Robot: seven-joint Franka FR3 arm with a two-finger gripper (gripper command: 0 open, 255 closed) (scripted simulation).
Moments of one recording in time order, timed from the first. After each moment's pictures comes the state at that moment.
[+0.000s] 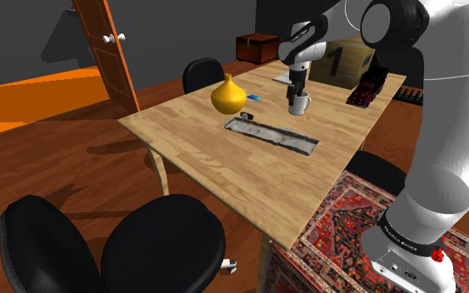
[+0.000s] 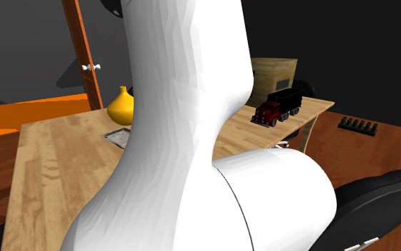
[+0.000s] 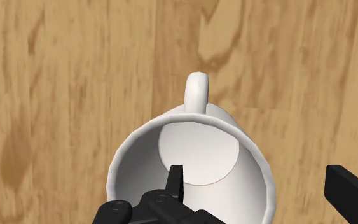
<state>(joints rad) -0.17 0.44 -0.31 -1.70 0.05 2.11 -0.70</state>
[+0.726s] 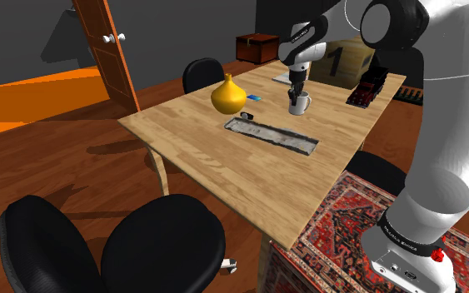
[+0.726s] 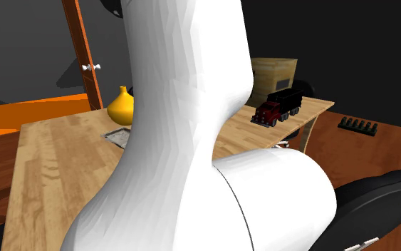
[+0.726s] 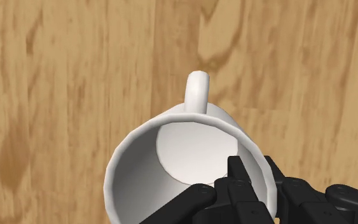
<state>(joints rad) -0.17 0.44 -0.31 -1.71 0.05 2.12 -0.70</state>
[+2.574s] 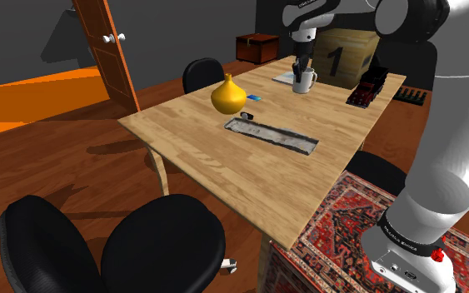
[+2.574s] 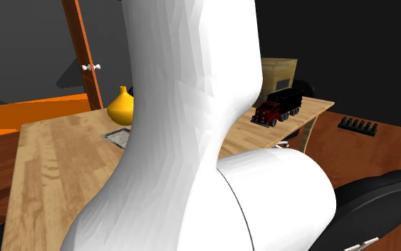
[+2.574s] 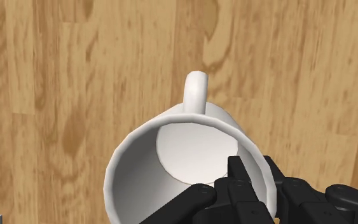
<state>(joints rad) -0.17 0.35 -0.32 -1.53 0.02 1.86 -0.69</state>
